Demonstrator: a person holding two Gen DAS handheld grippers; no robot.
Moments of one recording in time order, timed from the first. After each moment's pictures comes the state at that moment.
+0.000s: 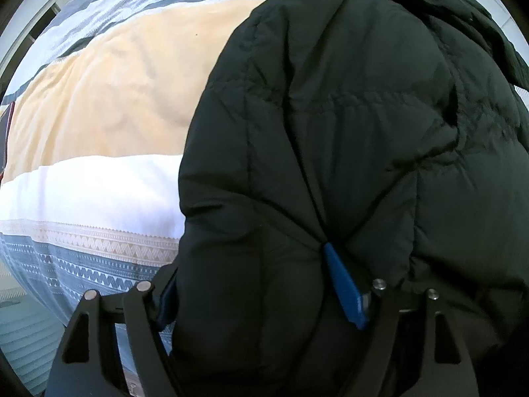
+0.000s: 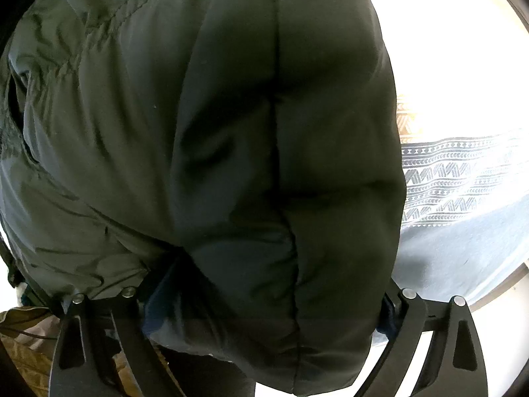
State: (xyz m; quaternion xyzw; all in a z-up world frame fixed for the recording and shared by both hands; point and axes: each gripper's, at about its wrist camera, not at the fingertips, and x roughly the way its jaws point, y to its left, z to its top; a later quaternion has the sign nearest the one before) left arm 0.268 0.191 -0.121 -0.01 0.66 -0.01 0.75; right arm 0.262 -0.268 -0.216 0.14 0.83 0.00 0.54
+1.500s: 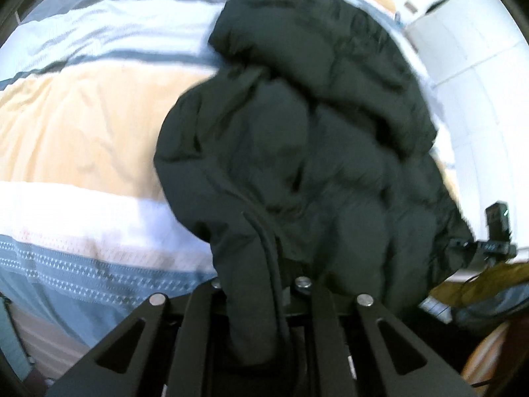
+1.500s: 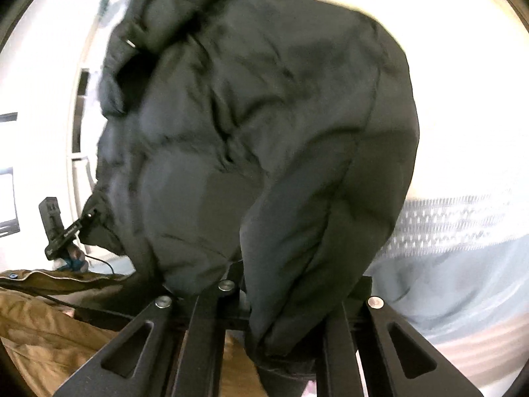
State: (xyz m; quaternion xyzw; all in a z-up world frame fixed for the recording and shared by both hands) left arm 0.304 0.157 0.023 -0.18 0.63 -0.11 0.75; right arm 0.324 -0.204 -0.057 0.23 0.71 0.15 0.65
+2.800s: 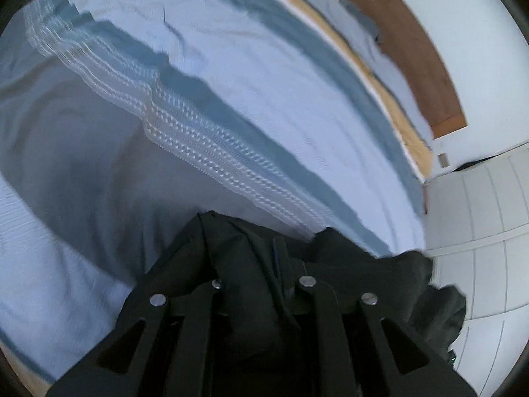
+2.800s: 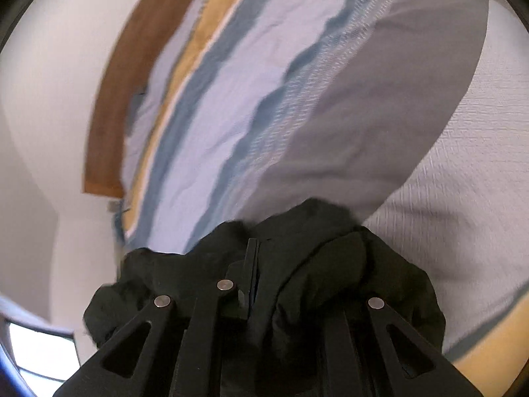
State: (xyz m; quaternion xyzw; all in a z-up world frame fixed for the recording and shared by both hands) left arm 0.753 0.219 -0.034 -0.37 0.51 0.02 0.77; right arm 0.666 -0.359 -0.065 0.48 0.46 -0.06 0.74
